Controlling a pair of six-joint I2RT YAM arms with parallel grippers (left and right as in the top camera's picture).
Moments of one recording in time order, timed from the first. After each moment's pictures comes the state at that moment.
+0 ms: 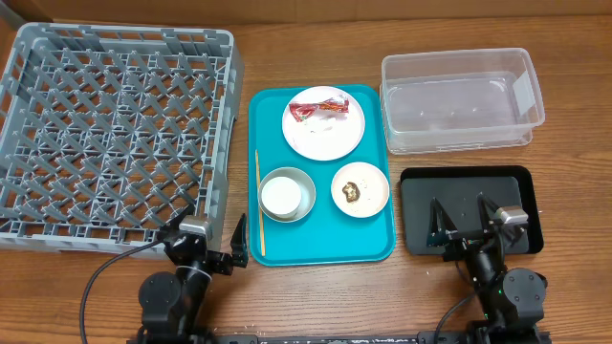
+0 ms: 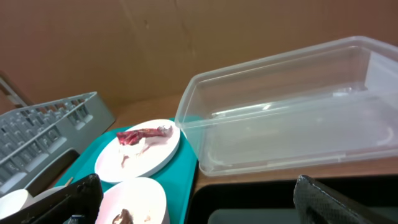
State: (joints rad) left arm -0.02 0.04 0.14 -0.32 0.19 -0.05; right arm 0.08 0.02 0.04 -0.12 -0.14 0.30
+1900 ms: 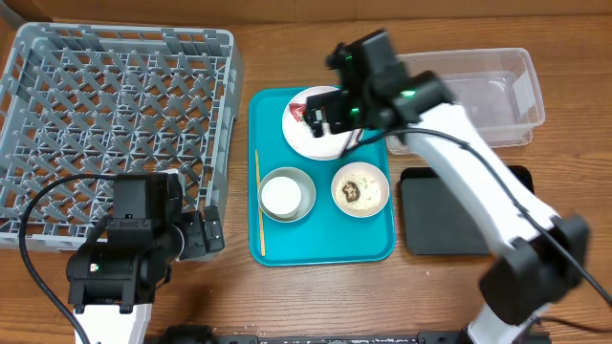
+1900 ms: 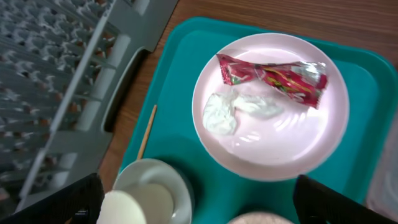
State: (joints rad) left arm -0.02 0.93 1.05 -1.27 -0.02 -0.24; right arm 0.52 1.87 1.72 -0.83 -0.20 0.25
